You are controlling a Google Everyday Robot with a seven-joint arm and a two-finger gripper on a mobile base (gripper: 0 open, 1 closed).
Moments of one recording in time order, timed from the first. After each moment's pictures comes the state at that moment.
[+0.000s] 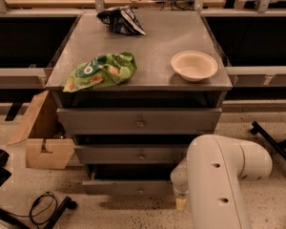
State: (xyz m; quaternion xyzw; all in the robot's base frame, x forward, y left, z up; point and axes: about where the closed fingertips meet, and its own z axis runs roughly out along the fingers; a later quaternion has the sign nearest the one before) arm 0.554 -0.202 0.169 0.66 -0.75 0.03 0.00
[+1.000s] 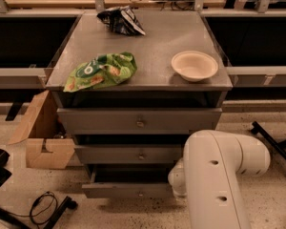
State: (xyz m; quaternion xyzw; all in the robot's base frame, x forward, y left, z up) arm 0.526 -0.201 0.179 0.67 -0.74 0.03 0.05
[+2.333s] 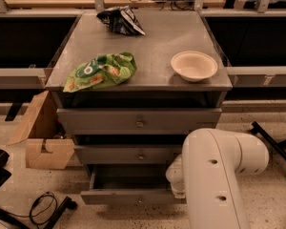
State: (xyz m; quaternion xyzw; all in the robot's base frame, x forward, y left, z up) arm 0.538 -0.196 0.191 0.67 -0.74 0.04 0.05
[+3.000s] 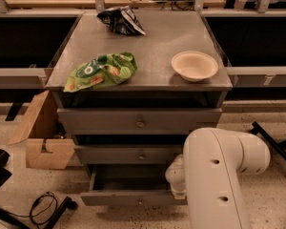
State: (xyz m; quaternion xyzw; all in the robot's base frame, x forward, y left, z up) arm 0.533 -0.196 0.196 0.67 -0.74 0.04 0.05
